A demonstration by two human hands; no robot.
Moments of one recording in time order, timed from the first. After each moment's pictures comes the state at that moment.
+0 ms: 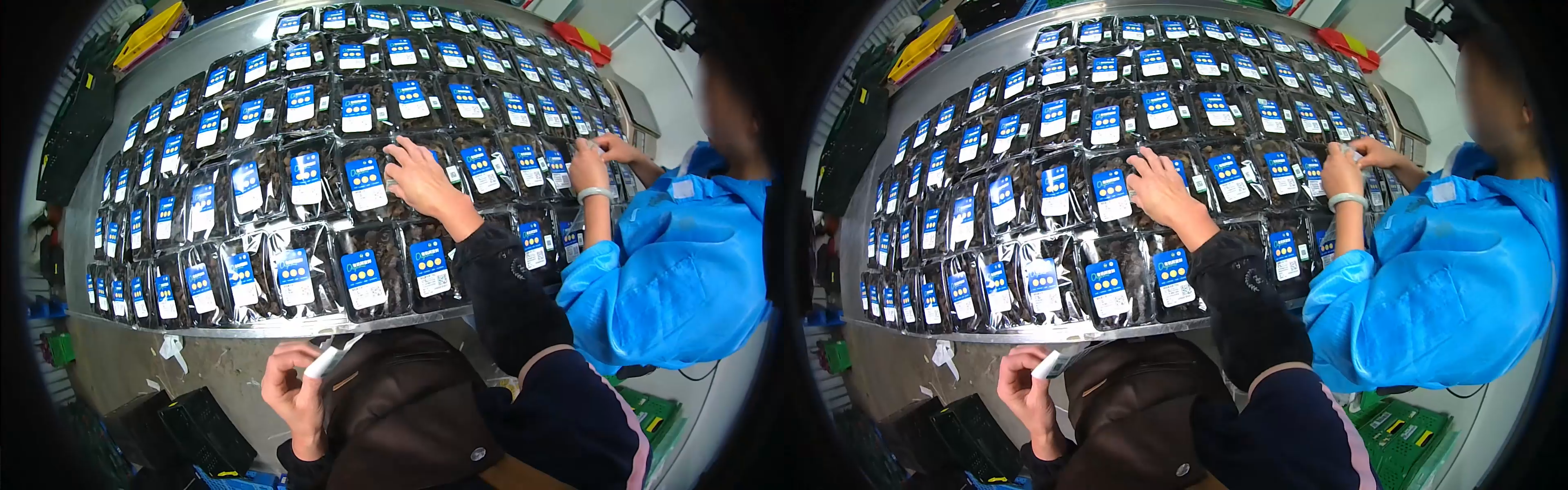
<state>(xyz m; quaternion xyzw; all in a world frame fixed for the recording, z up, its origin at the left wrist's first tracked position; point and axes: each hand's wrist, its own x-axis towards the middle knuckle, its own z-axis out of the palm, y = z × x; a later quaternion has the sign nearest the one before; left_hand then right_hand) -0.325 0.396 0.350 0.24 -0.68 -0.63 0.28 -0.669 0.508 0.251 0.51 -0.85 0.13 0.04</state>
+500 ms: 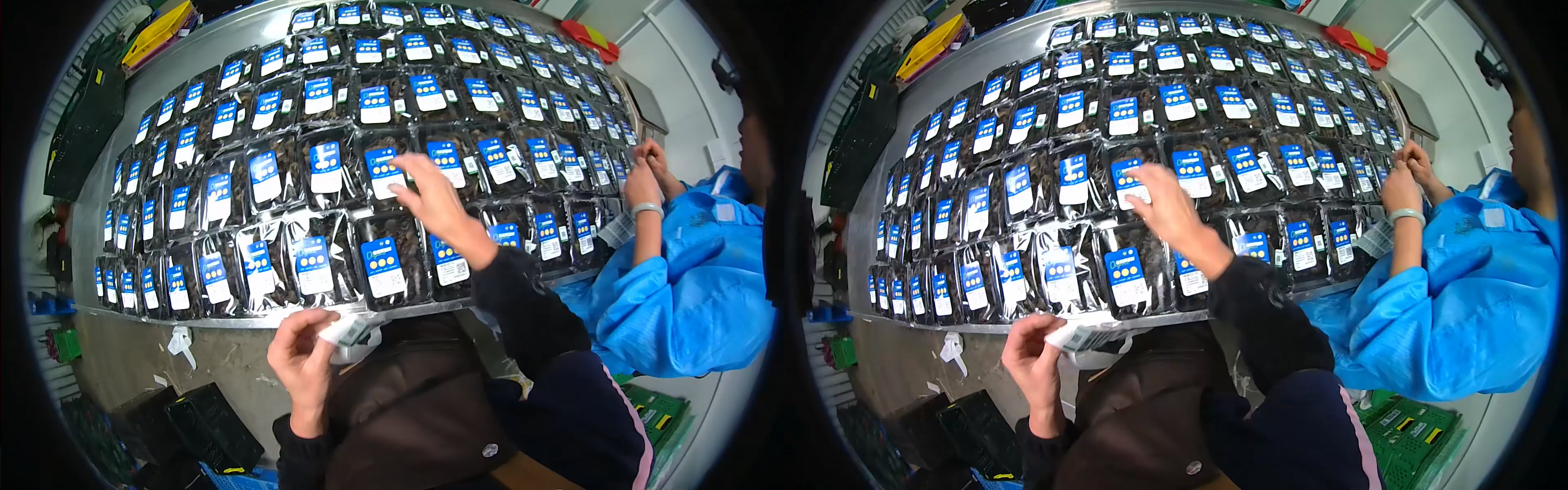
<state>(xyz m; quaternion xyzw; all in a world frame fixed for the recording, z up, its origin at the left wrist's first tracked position) -0.336 0.377 0.351 0.27 -0.63 -0.69 0.24 -0.606 0.498 0.267 0.40 -0.82 0.41 0.02</state>
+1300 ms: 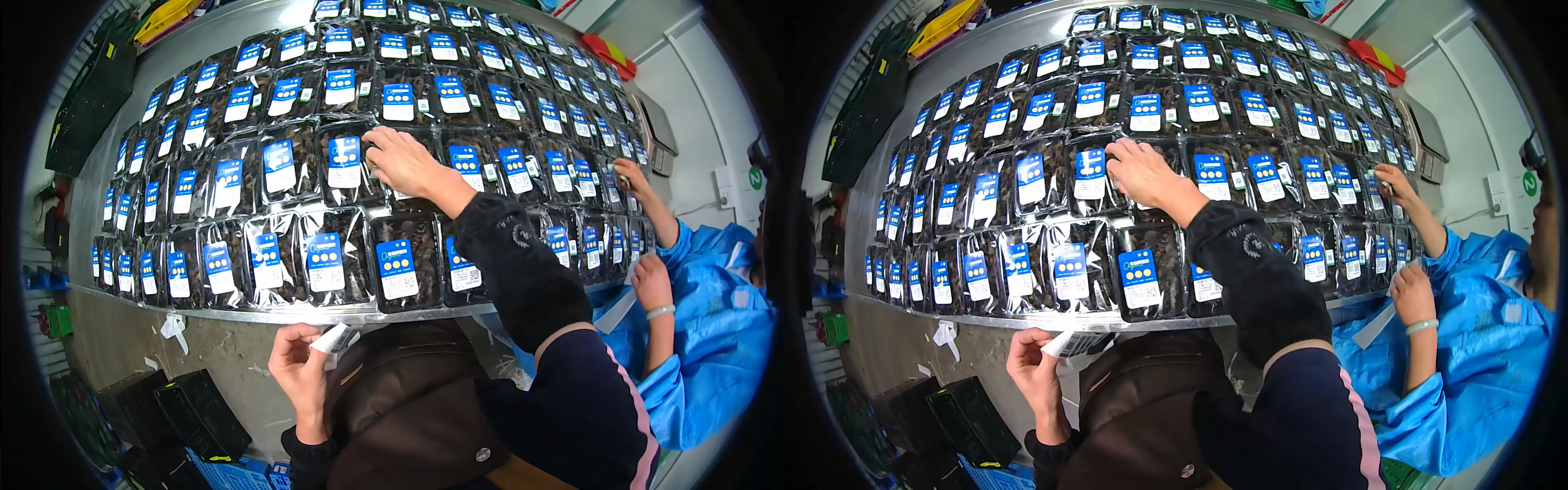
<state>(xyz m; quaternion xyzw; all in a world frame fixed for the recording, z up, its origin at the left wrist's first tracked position) -0.311 0.366 0.327 0.37 -0.59 -0.67 0.27 -0.658 0.415 0.248 0.60 -0.78 0.19 0.03</state>
